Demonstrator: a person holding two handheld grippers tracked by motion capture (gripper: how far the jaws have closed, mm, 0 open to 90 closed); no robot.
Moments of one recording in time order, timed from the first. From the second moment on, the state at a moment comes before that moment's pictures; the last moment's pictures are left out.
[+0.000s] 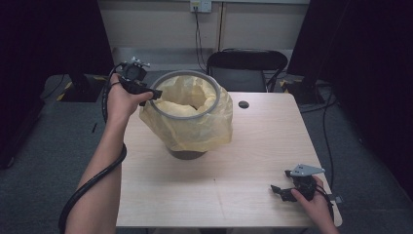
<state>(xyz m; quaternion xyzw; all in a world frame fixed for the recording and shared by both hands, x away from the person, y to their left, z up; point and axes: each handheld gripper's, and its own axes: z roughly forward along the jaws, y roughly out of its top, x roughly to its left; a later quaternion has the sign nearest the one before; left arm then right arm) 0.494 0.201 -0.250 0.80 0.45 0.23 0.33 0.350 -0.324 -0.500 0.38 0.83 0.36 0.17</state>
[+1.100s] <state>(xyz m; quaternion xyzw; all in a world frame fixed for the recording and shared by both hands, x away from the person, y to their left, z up) 0.502 0.197 -0.252 0.73 0.56 0.20 0.34 0.350 -0.324 -0.500 0.38 0.84 0.36 0.17</state>
